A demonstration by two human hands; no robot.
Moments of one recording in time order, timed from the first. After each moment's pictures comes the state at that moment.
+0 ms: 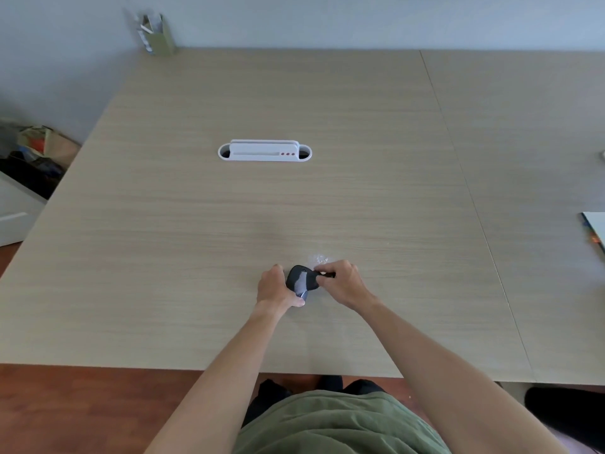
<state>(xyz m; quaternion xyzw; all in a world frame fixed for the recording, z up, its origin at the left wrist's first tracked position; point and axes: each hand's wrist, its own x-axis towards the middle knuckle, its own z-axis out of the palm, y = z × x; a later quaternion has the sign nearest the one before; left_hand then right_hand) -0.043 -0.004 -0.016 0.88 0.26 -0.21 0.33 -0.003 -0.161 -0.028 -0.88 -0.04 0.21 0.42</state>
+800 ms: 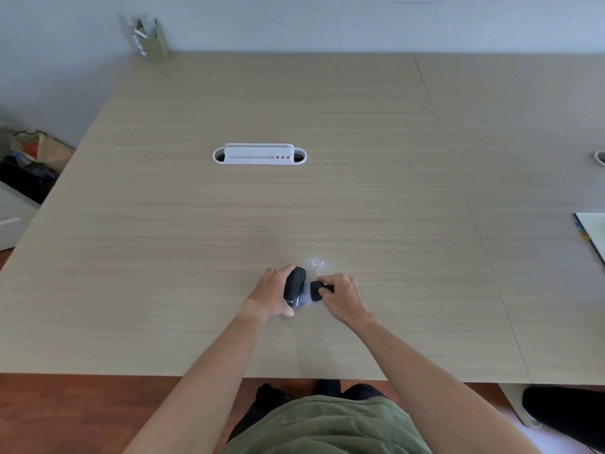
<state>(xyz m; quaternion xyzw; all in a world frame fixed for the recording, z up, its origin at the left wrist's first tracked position) -0.037 0.011 -0.027 0.92 0.08 -0.27 0.26 -0.023 -0.170 -0.043 -0.89 -0.03 0.20 0.42</state>
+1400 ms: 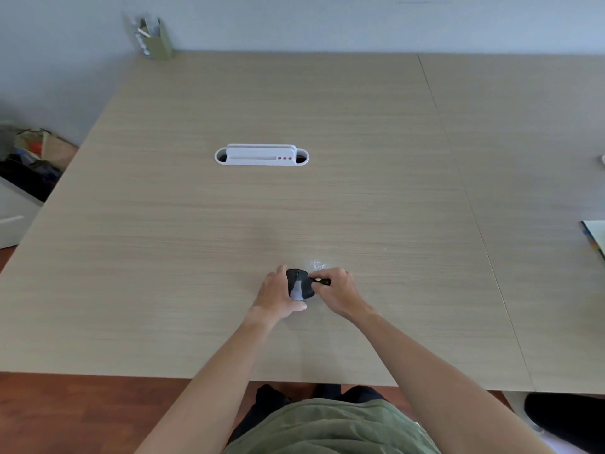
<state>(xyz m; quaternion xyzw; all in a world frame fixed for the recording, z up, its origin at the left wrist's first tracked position) -0.038 -0.003 -0.030 0.90 0.17 -0.22 0.33 -0.005 -0.160 -0.036 -0.87 -0.04 0.22 0.45</state>
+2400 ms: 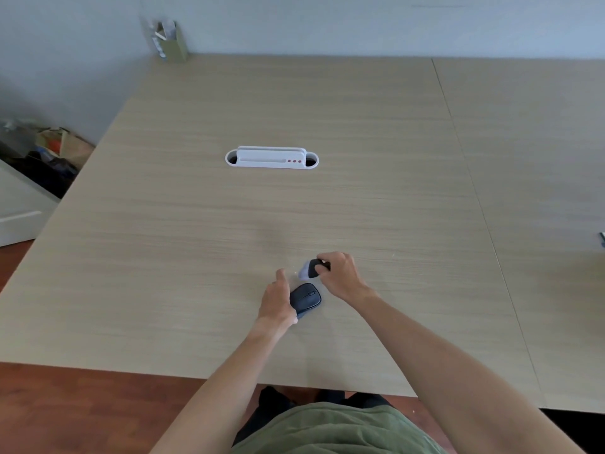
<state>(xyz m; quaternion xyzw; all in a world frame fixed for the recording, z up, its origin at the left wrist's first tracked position) -0.049 -0.007 -0.021 0.89 0.22 -0.21 0.32 0.034 -0.144 -0.019 -0.90 -0.09 0.20 0.37</state>
